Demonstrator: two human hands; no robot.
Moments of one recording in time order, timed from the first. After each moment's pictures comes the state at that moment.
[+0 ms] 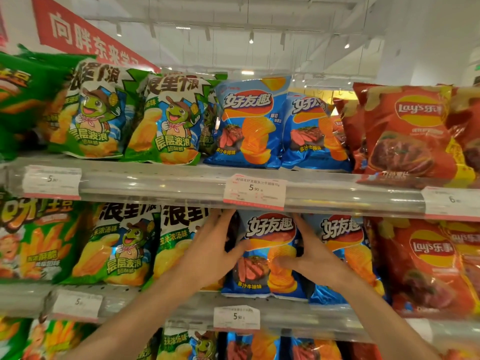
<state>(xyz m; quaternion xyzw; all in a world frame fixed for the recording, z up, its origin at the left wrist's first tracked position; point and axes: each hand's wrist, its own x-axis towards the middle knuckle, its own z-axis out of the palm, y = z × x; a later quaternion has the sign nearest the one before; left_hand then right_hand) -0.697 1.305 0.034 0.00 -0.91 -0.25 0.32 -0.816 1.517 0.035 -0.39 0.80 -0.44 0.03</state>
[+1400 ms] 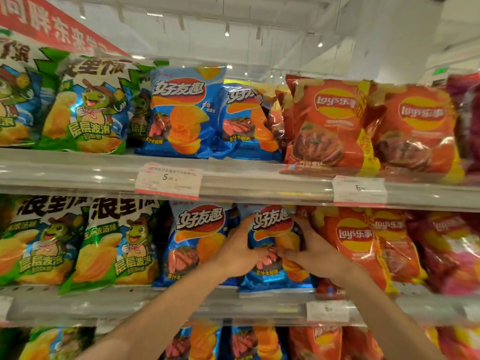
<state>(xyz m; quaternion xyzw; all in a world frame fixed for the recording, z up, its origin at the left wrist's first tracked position) -0.803 1.449 0.011 0.00 -0.86 -0.49 0.13 -0.864 1.637 0.038 -0.27 0.87 -0.40 0.05</state>
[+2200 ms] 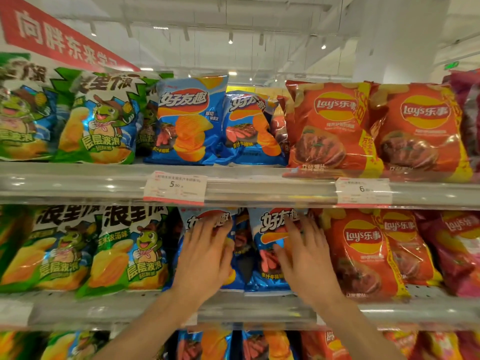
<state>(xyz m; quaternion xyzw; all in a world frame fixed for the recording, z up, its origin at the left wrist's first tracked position) -0.749 1.401 -0.003 0.02 -0.91 -0.05 0.42 -0.843 1.611 -0.004 -0.30 0.87 -0.22 -0.32</state>
